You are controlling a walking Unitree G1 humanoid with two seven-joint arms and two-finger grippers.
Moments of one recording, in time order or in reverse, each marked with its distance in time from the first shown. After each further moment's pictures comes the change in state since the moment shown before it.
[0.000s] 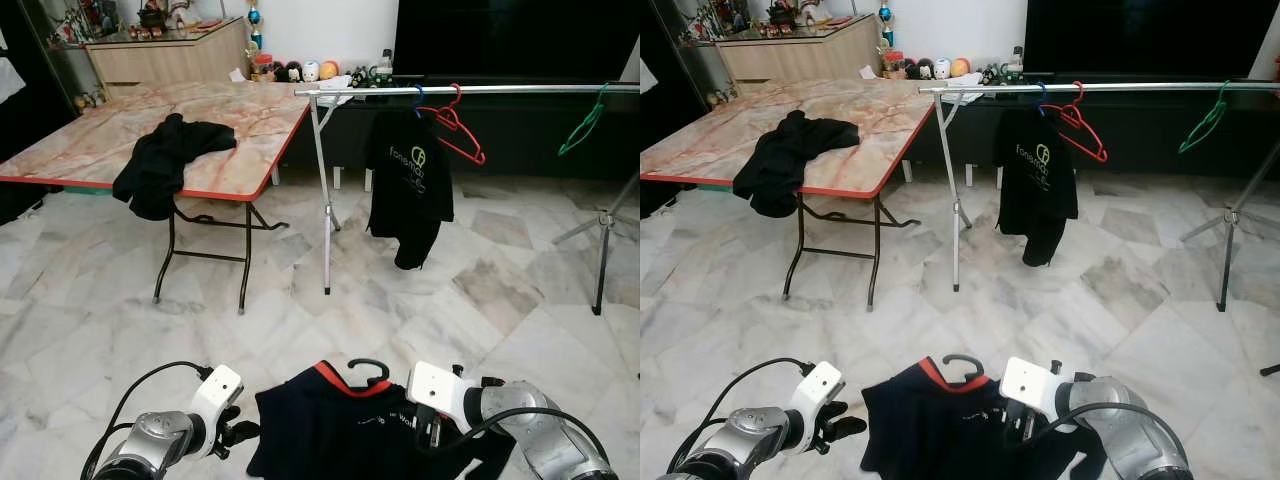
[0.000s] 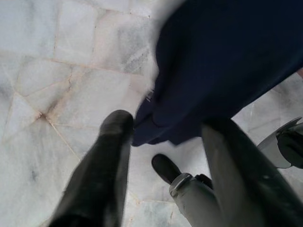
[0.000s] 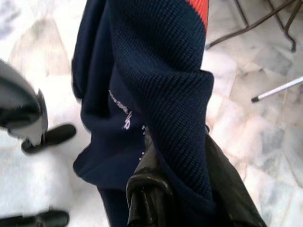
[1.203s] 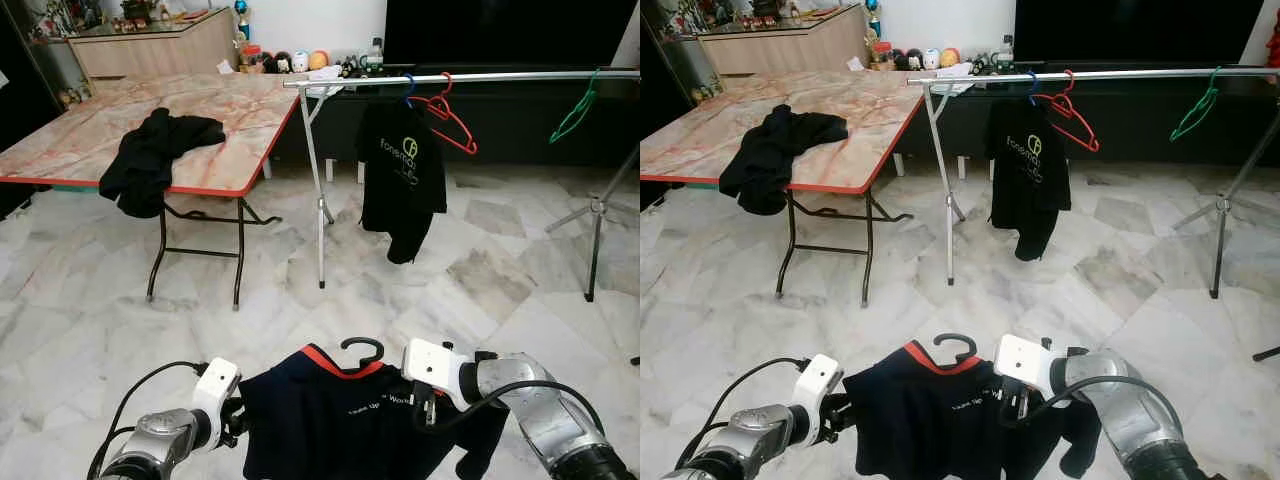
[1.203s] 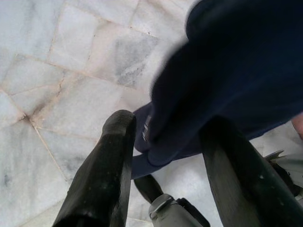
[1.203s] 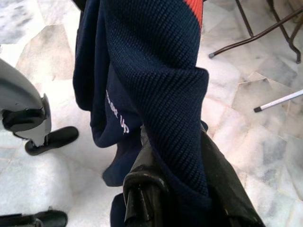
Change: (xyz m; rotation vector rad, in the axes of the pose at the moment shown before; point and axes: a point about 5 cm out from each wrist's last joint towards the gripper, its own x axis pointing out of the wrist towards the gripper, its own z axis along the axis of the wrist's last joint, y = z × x) left arm 0.004 0.000 0.006 -0.148 -0.082 0.036; right arm -0.003 -0.017 0.022 -0.055 -0.039 0.056
